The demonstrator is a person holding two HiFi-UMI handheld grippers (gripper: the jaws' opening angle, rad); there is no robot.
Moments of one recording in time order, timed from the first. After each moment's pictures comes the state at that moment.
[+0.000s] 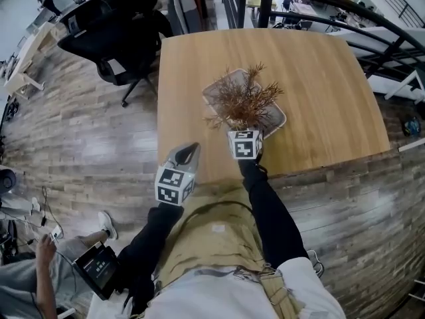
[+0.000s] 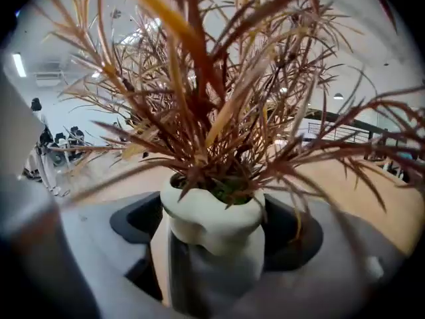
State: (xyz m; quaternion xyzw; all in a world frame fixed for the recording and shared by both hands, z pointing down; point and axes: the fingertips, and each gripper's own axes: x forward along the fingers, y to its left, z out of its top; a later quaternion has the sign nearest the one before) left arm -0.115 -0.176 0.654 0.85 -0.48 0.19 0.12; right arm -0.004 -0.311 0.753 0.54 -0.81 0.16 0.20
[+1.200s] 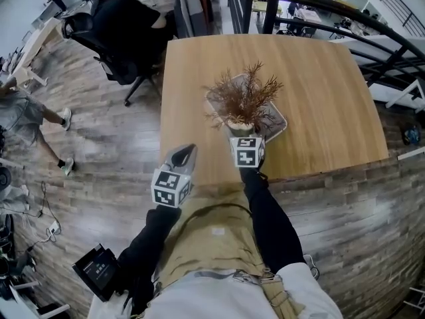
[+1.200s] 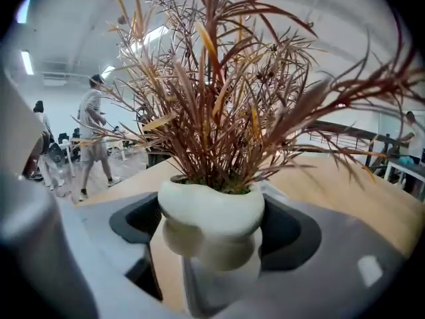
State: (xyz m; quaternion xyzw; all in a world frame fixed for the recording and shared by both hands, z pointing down) left arm -0.134 -0.176 0.635 0.84 -0.50 0.18 0.12; right arm -0.010 -0.301 0.716 0.53 -0.82 0.13 0.18
